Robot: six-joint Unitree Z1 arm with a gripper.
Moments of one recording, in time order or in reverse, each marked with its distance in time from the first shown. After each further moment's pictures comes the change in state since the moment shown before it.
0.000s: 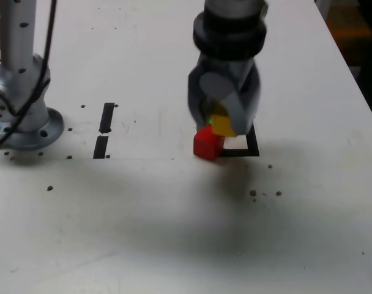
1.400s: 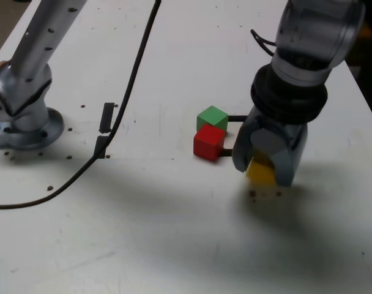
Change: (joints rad) arm -0.067 0.323 -0.315 0.113 0.004 -0.014
